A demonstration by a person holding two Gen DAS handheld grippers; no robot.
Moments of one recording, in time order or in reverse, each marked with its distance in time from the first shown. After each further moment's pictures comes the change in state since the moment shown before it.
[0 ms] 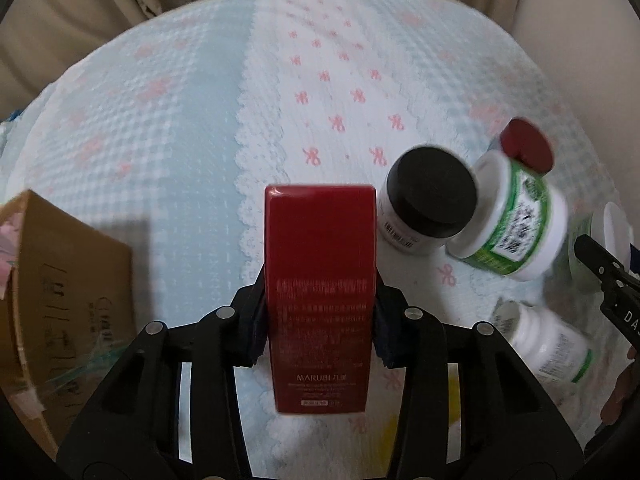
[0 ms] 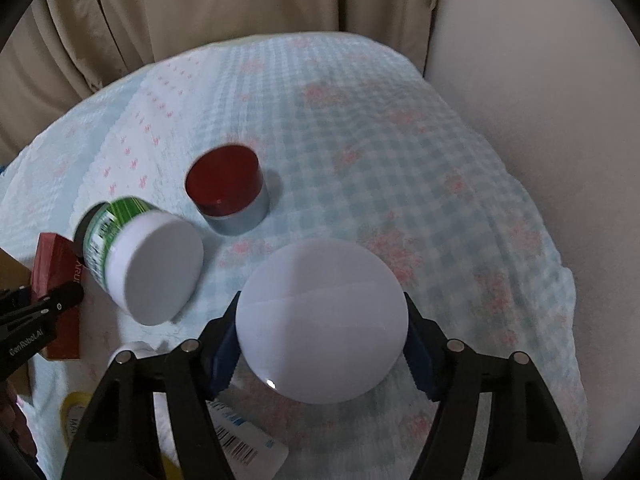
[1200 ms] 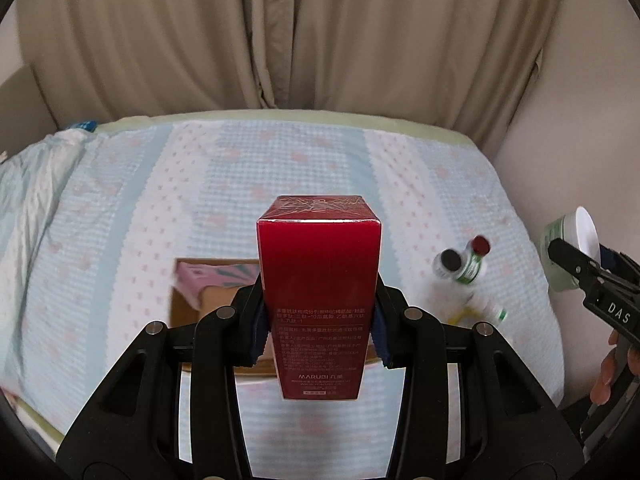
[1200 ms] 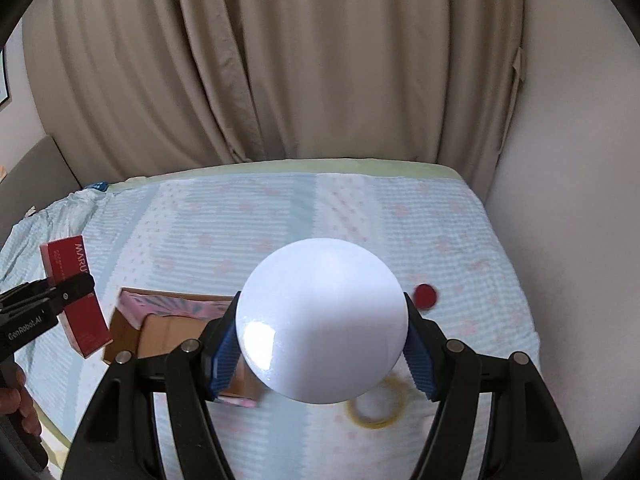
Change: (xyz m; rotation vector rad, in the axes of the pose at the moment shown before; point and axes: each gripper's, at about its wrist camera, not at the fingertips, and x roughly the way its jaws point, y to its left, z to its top) left arm -0.327 0.285 -0.006 -0.090 -0.214 -0.073; right arm -0.313 0.207 0.043 -0.123 -0.190 0.170
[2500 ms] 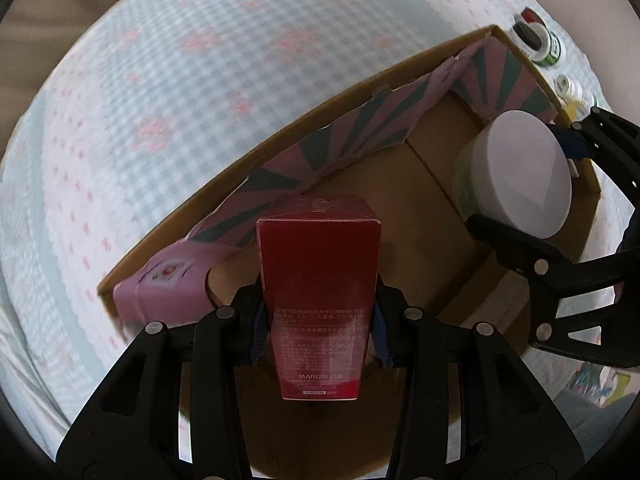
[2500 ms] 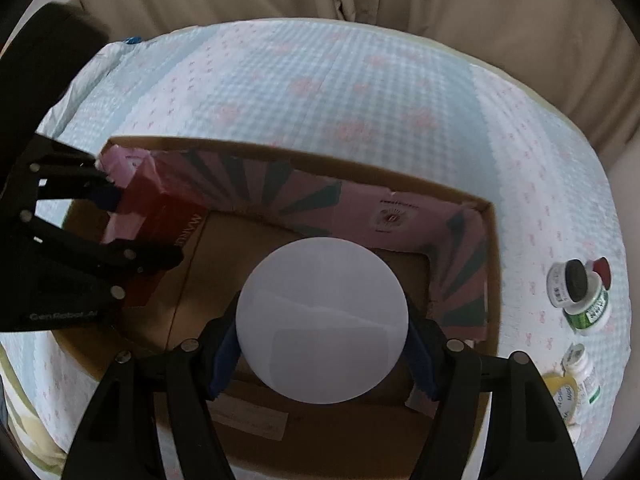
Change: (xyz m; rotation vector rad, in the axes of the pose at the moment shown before) left arm 0.276 0.089 -0.068 0.523 0.544 -0.104; right arm 0.242 0.194 -0.108 -0.261 0.343 0.090
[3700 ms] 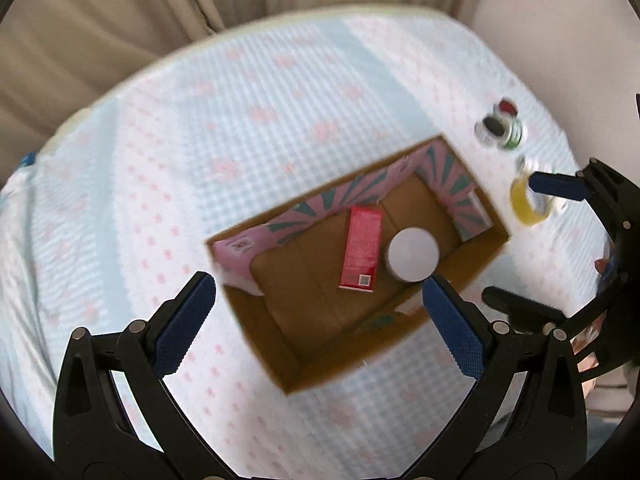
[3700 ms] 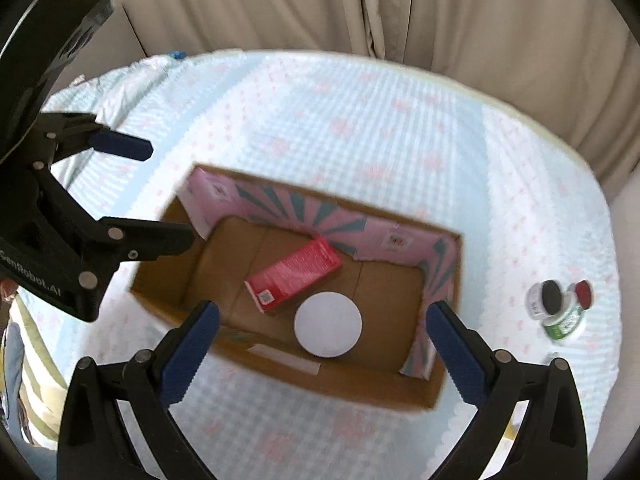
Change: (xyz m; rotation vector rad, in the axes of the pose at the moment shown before) left arm -0.181 0.010 -0.054 -0.175 -0.257 0.025; right arm -0.105 0.007 -0.002 -0.072 -0.076 0.070
